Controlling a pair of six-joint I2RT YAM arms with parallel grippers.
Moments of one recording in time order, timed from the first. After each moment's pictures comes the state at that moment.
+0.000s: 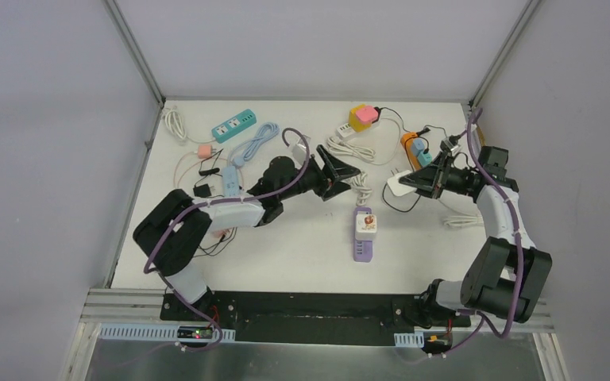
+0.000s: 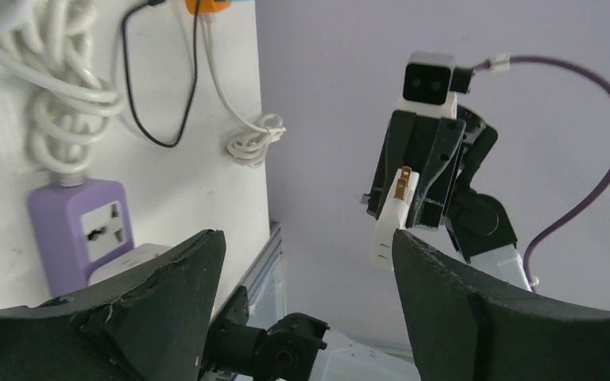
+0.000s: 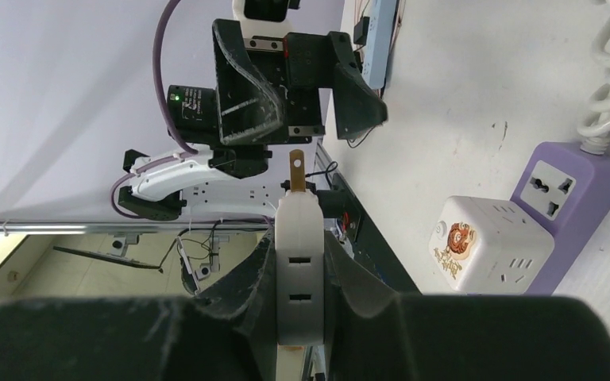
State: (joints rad) left arm -0.74 1.61 0.83 0.76 0.33 -1.40; right arm -0.31 1.31 0.91 -0.59 -1.42 0.36
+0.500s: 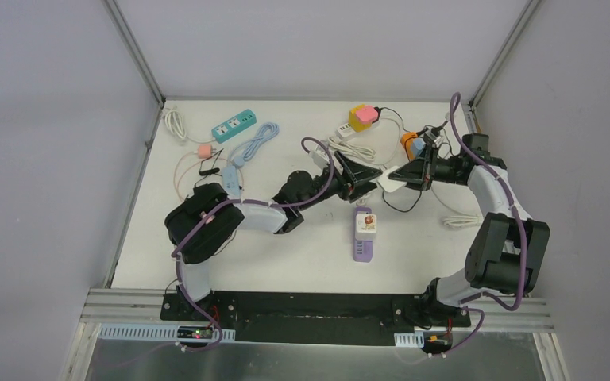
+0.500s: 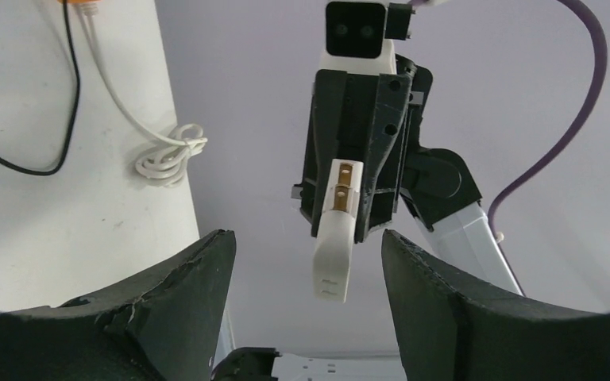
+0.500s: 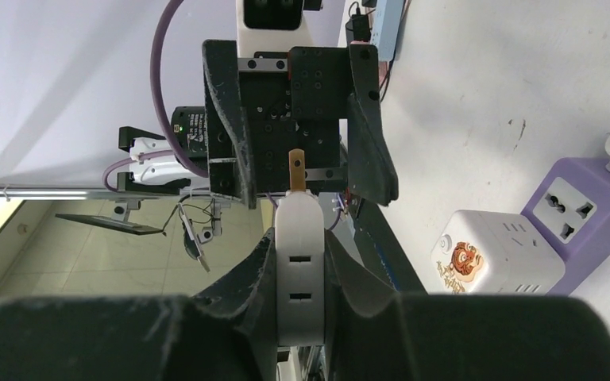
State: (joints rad) left arm -0.89 1.86 0.91 1.14 0.20 -1.52; right arm -0.18 1.50 1.07 -0.73 -1.42 0.21
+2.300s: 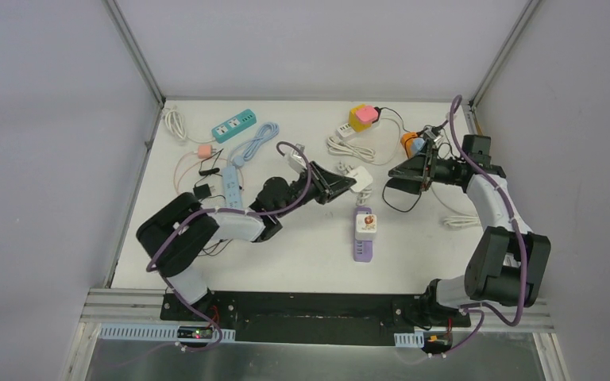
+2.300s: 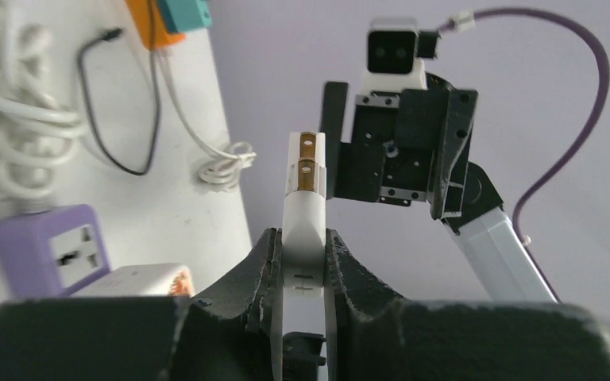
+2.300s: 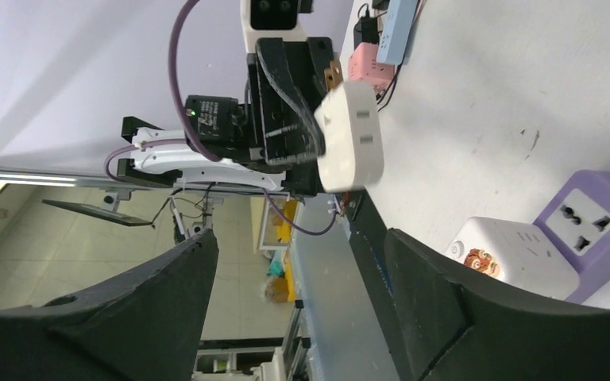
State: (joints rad) left arm -0.85 1.71 0.70 1.21 0.17 -1.42; right arm -0.15 1.42 1.00 -0.56 -1.44 0.35
